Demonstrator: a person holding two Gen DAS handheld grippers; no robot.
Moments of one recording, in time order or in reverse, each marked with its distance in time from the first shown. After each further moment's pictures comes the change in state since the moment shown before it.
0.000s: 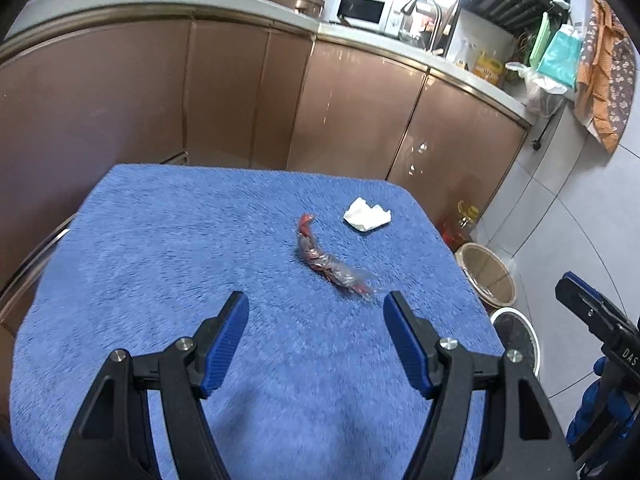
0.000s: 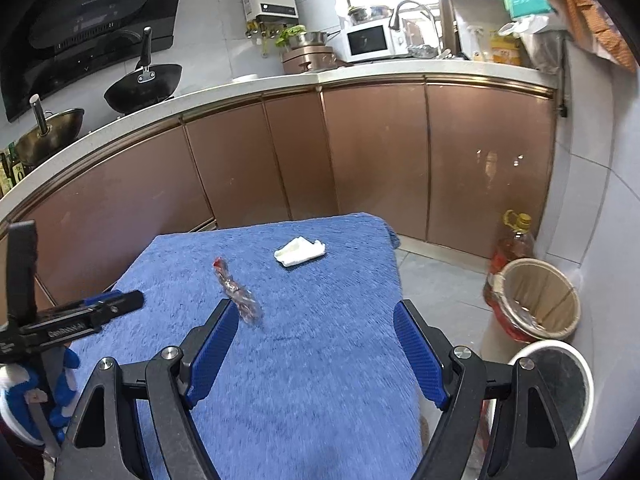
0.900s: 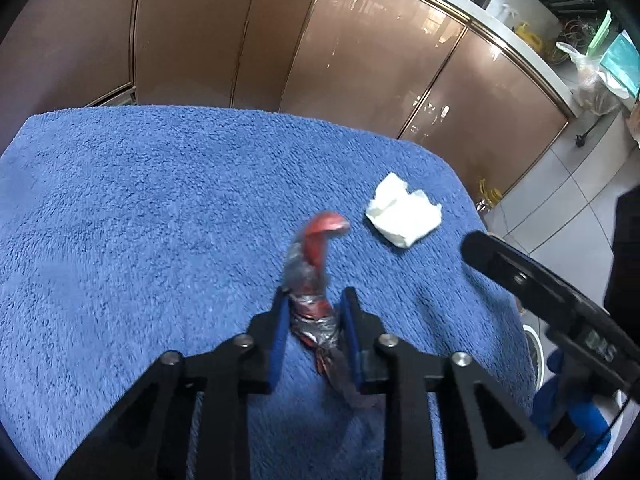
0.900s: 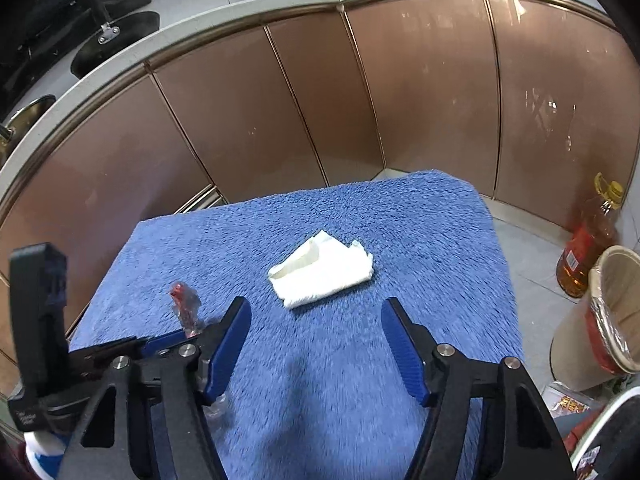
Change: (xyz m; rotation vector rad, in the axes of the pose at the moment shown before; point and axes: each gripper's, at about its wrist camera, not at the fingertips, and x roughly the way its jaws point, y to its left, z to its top) left arm 0.177 0.002 0.038 -0.093 0.194 -0.046; right arm 0.210 -0.006 0.041 0.053 0.232 0.161
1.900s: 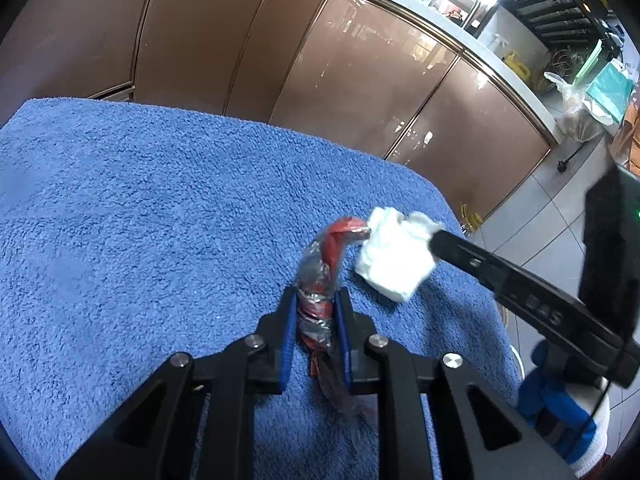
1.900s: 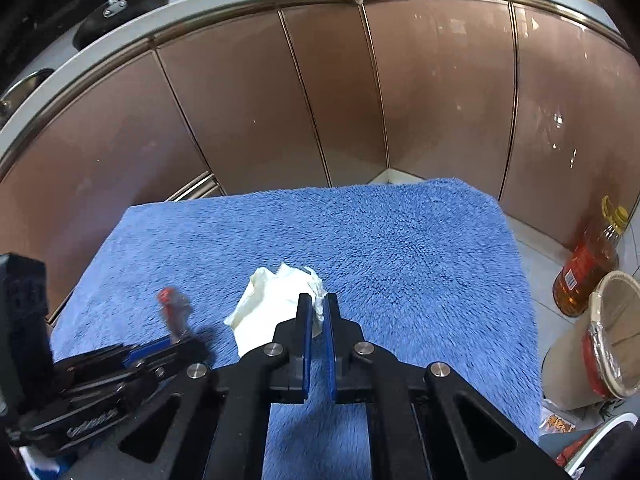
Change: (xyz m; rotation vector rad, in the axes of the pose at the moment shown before) left arm -0.019 0.028 -0.018 -0.047 -0.080 -0.085; right arm 0.019 0.018 0.004 -0.085 0.006 -0.033
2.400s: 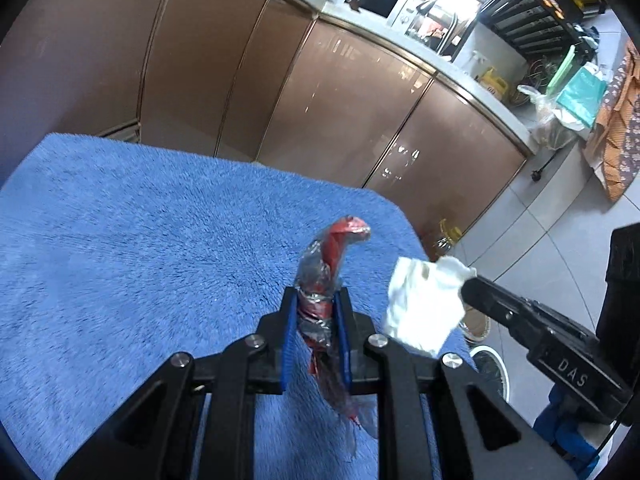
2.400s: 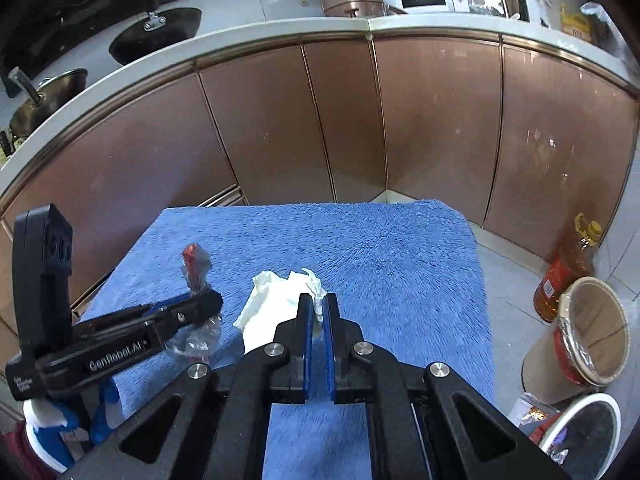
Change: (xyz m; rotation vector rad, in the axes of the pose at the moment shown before) left arm -0.081 -0.024 -0.011 0.030 -0.086 -0.018; right arm -0.097 0.032 -0.024 -0.036 -0.070 -0.021
